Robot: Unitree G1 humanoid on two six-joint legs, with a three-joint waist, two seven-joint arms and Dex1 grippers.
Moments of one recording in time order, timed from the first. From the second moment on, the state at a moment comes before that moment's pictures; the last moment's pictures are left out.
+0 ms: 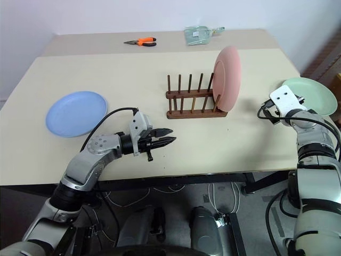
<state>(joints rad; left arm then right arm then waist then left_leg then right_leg) -0.39 0.39 -0.25 -0.20 -0.31 0.45 -0.80 -0.87 -0.81 0.01 1.21 -0.19 -0.21 0.43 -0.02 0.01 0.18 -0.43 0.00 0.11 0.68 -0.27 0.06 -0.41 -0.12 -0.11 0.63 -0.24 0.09</state>
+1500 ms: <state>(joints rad) -0.34 0.44 -0.21 -0.24 -0.31 0.45 -0.76 -0.83 -0.88 -0.09 0.86 -0.10 -0.02 0.58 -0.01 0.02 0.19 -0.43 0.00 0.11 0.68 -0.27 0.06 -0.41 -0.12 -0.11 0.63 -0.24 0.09</state>
